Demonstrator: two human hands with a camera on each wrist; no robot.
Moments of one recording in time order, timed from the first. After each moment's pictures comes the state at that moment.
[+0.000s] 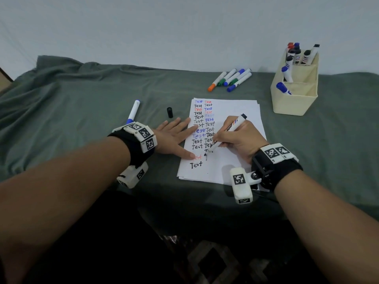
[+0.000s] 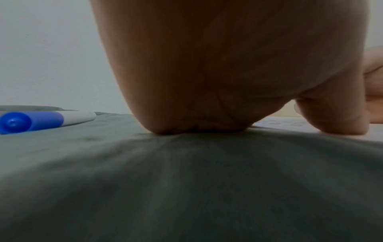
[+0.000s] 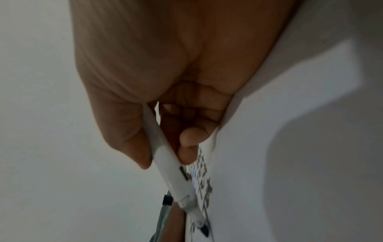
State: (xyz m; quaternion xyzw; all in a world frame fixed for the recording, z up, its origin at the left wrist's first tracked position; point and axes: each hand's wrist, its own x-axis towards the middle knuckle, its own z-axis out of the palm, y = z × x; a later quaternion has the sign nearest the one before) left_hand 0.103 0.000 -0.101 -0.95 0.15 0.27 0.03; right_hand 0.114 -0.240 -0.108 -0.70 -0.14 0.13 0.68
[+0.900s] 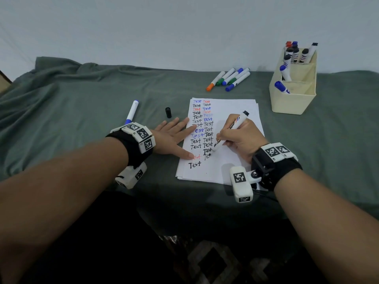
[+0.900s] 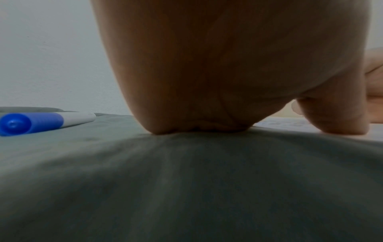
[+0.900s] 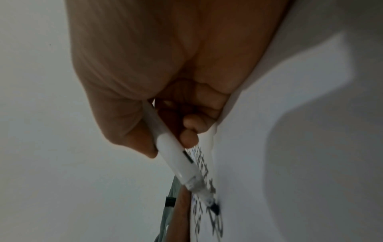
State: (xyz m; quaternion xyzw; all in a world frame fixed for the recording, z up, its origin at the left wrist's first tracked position) left_hand 0.106 0.005 -0.105 -0.95 0.15 0.27 0.02; right_hand 0.118 -0.242 -0.113 -0.71 -0.11 0.11 0.69
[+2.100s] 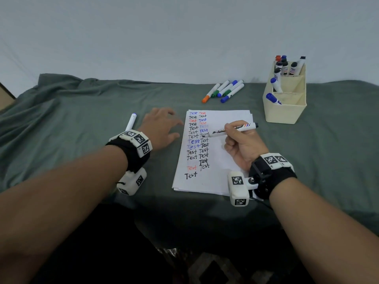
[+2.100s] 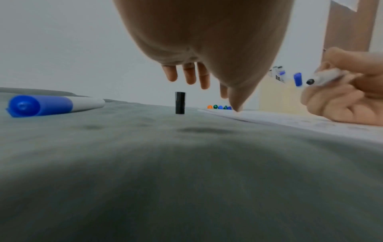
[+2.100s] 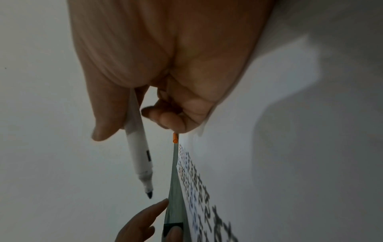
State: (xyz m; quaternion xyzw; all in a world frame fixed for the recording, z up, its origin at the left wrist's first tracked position) left_hand 0.126 0.018 -0.089 -0.99 0.10 -0.07 0.00; right_hand 0.130 -0.251 -0.123 -0.47 -0.01 0.13 0.87
